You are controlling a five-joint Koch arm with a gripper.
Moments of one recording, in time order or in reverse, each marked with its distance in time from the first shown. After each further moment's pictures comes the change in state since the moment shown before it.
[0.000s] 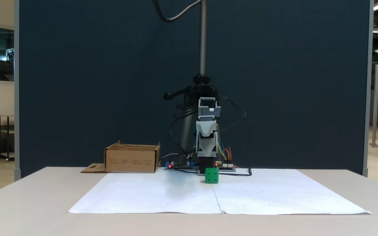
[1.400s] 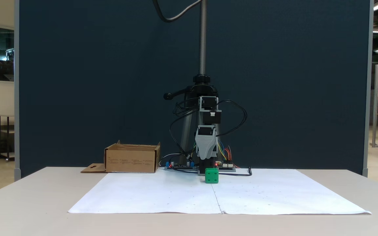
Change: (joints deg) arm -2.5 0.0 0.1 43.2 9.5
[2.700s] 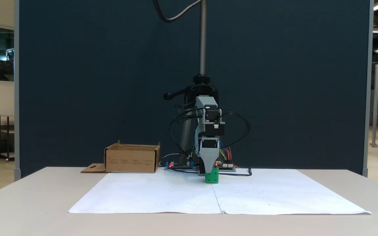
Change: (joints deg) arm -6.5 -9.0 9.1 -17.2 -0.4
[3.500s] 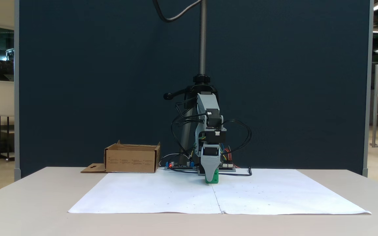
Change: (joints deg) arm 0.0 -11.6 -0.1 -5.7 -2.1
